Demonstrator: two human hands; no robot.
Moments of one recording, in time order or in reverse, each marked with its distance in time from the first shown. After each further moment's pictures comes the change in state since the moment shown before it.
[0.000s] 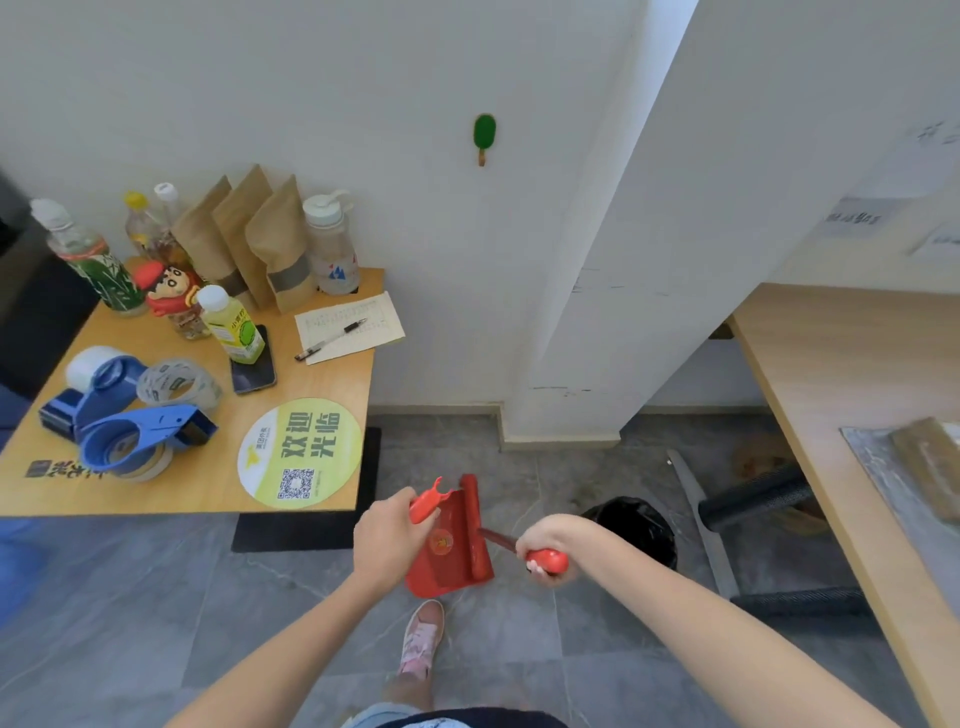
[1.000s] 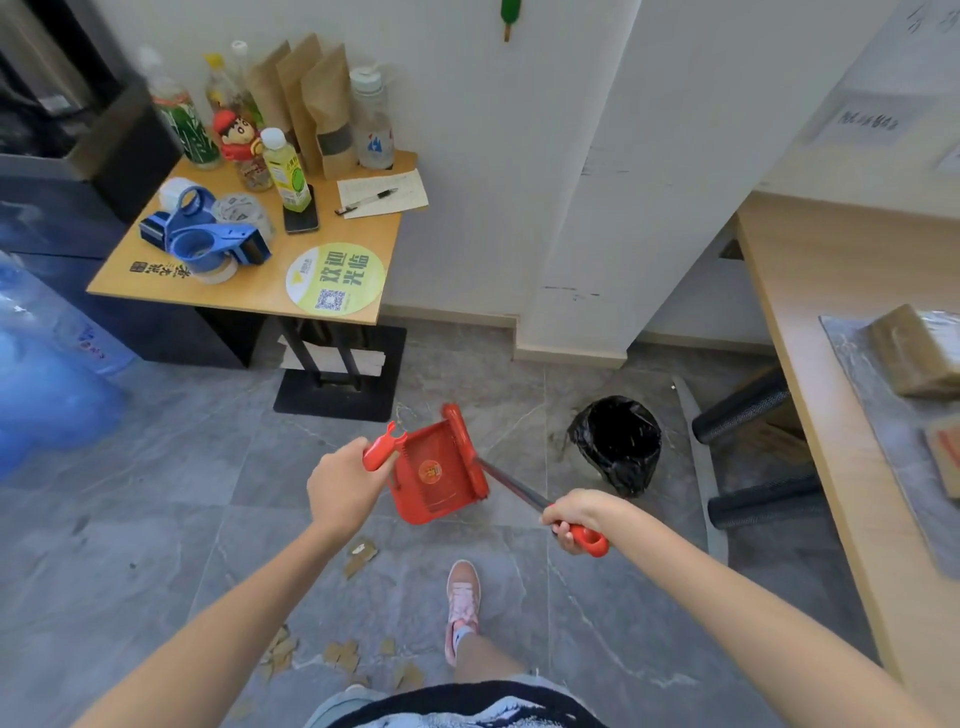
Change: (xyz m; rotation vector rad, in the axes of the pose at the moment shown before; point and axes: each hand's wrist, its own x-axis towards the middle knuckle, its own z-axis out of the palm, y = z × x) left_hand -0.274 -0.032 0.005 0.040 0.158 -0.239; right_hand 0.021 0.264 0.102 0.074 0.054 -0.149
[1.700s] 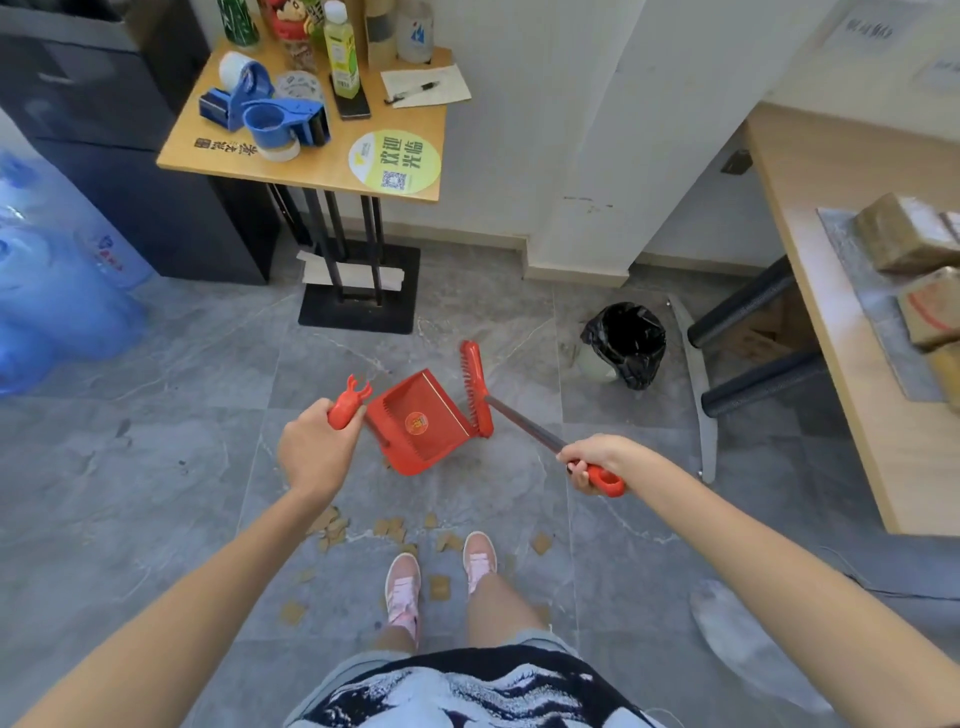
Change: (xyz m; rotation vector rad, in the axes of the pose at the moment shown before) left_hand -0.136 -0.228 -0.082 -0.100 0.048 -0.084; right_hand -0.063 0.111 0.213 0.289 0.043 -0.027
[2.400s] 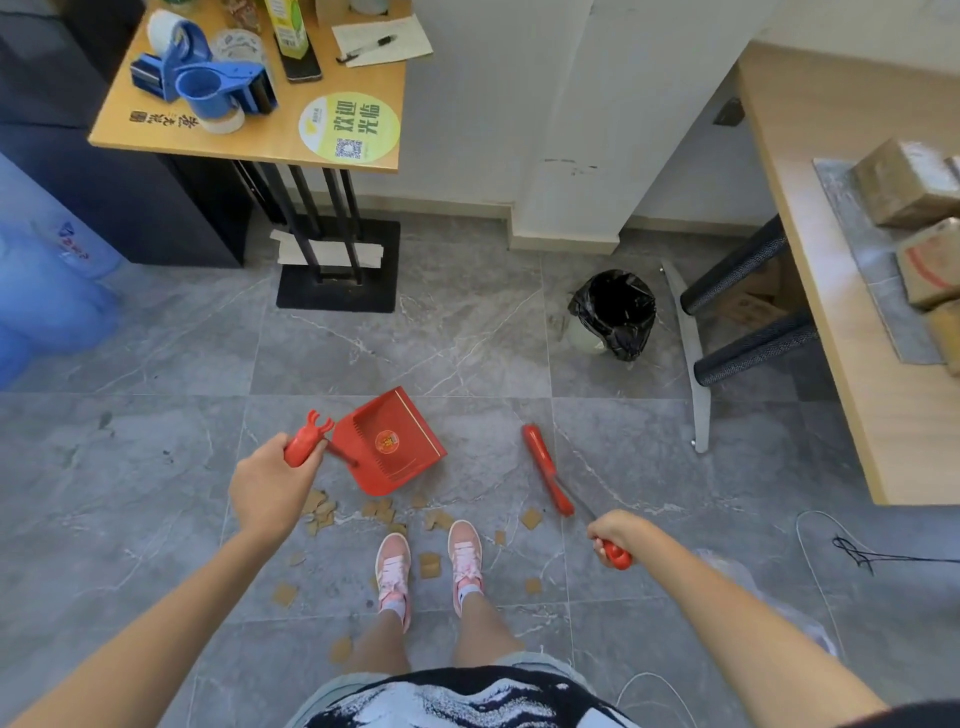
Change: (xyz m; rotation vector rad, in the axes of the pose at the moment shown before) left_hand -0.040 -0.013 0.022 0.089 -0.062 -0.031; right_hand 0.107 0.140 -0.052 -0.214 0.150 0.262
